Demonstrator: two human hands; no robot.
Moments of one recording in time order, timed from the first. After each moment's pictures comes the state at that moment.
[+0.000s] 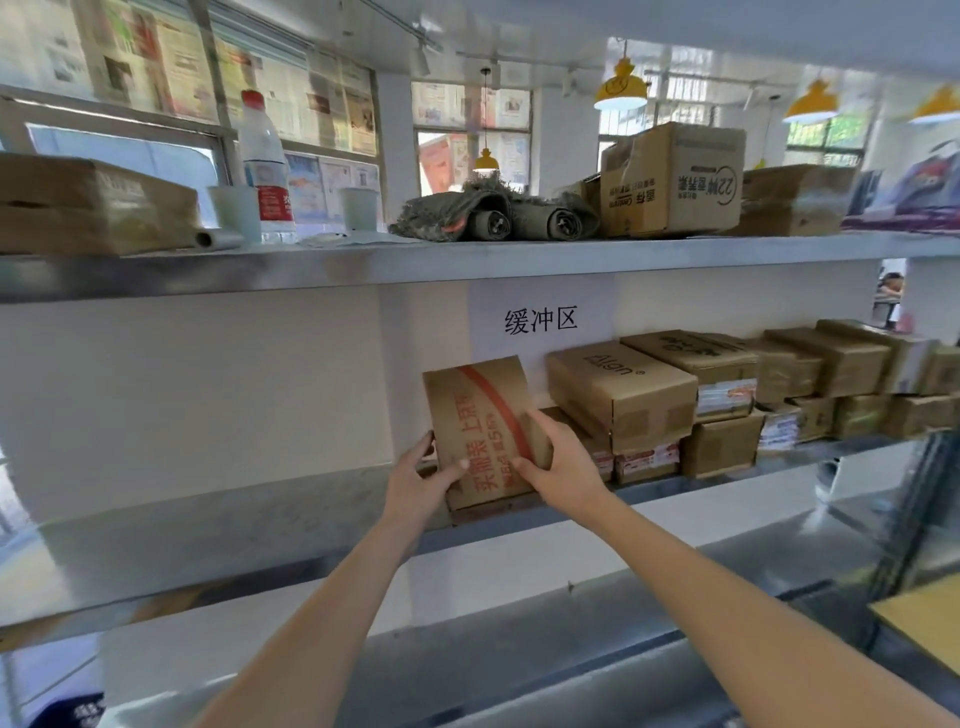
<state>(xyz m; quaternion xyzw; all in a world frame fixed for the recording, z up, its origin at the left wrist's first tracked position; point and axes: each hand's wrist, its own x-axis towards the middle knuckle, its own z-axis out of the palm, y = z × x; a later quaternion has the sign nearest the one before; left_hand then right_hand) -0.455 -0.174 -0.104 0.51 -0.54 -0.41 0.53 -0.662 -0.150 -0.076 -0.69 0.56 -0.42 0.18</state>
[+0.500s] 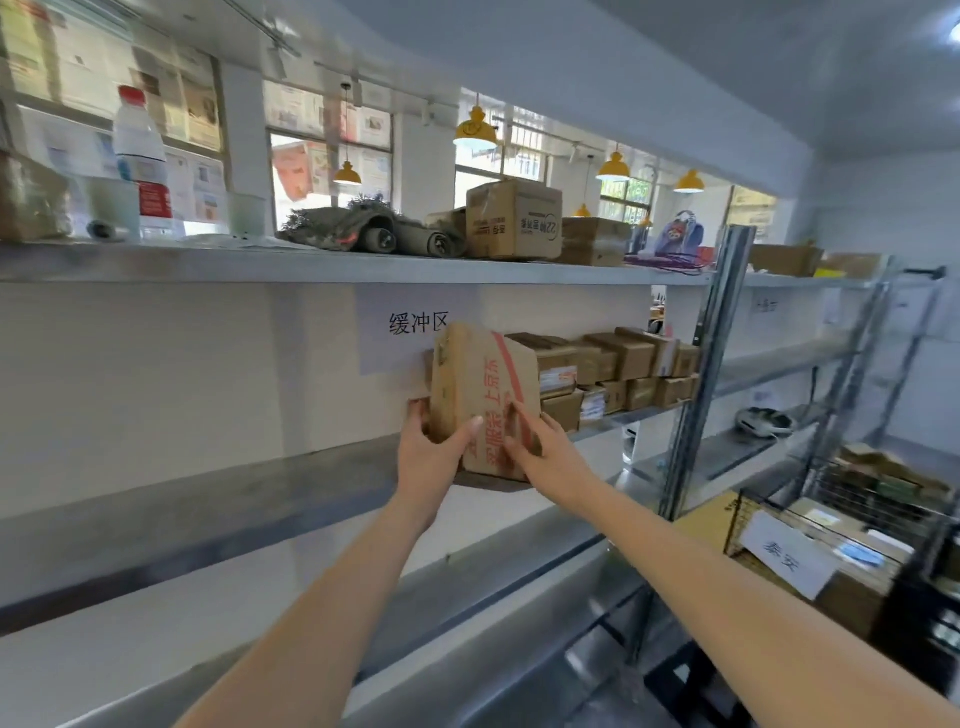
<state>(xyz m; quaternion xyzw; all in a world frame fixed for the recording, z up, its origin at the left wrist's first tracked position) -0.537 -0.032 -0.052 0.32 -0.58 -0.52 0.54 -0.707 0.029 -0.042 -0.62 0.65 -0.41 0.14</state>
